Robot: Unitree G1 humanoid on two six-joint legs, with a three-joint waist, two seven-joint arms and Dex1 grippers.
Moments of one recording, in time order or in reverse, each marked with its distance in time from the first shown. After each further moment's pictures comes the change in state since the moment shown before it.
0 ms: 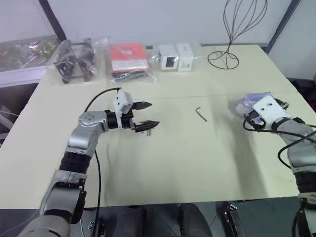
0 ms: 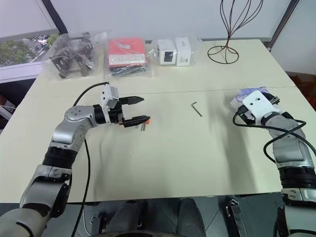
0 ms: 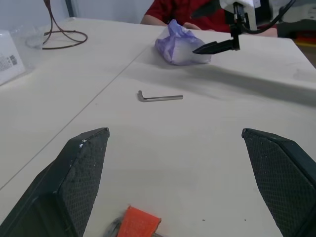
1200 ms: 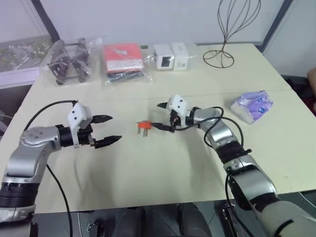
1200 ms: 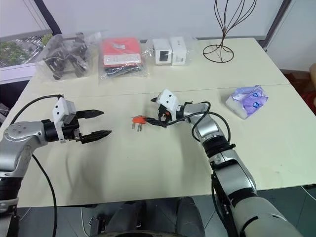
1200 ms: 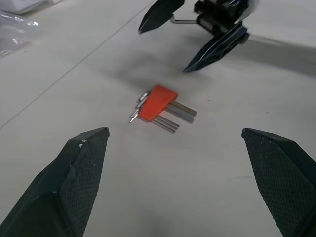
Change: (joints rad) left arm 0.398 0.350 0.227 -0.389 -0.106 0.183 0.046; right arm -0.504 0.559 0.362 0.492 0.223 -0.277 0.518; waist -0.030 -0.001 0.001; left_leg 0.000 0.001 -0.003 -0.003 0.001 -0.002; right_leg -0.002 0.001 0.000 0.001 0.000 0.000
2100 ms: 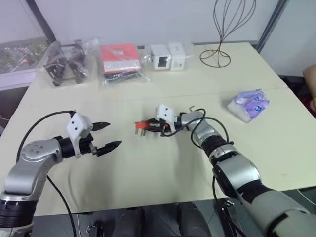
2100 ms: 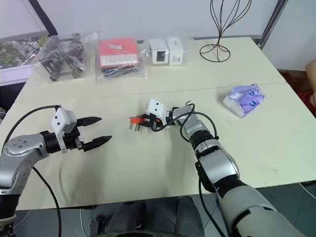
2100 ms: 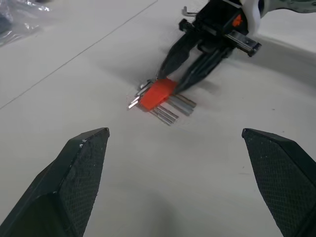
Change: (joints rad) left arm 0.134 -0.024 0.027 -0.115 -0.018 0.010 0.133; right arm -0.142 0.124 0.001 0.426 -0.127 -0.257 0.078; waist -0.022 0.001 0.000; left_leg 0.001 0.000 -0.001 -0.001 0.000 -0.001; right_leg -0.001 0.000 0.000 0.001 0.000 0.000
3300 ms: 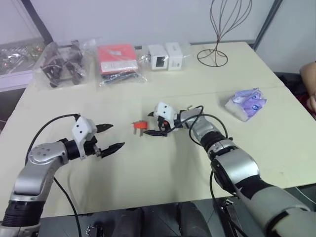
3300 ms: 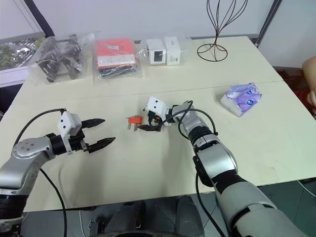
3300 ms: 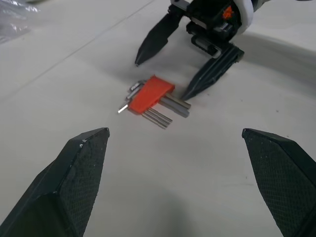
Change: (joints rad) left arm 0.016 -0.053 -0.036 0.044 0.046 -0.078 0.011; right arm -0.070 0.027 -0.033 0.122 -0.085 -0.011 -0.053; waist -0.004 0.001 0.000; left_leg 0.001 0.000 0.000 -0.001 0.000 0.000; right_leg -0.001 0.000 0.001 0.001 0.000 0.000
